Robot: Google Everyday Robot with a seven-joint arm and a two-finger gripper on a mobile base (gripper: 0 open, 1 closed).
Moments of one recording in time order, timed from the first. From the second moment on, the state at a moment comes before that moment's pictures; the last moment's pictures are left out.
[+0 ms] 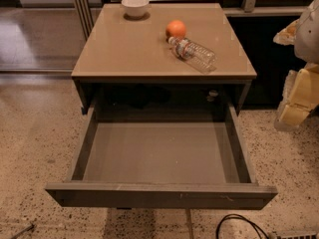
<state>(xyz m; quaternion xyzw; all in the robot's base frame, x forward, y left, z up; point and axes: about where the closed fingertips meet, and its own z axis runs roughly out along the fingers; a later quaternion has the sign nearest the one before) 0.438 -0.216 0.980 -0.60 0.78 -0.04 0.17</state>
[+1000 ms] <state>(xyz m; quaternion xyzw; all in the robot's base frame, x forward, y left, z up) 0.417 -0.229 0.924 -0.61 0.78 -0.02 0.15</state>
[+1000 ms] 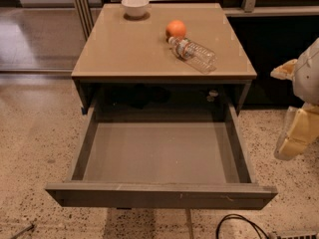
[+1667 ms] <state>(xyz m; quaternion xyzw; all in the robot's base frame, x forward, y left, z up) 0.403 -0.238 0.882 -0.61 0.78 0.00 0.12</state>
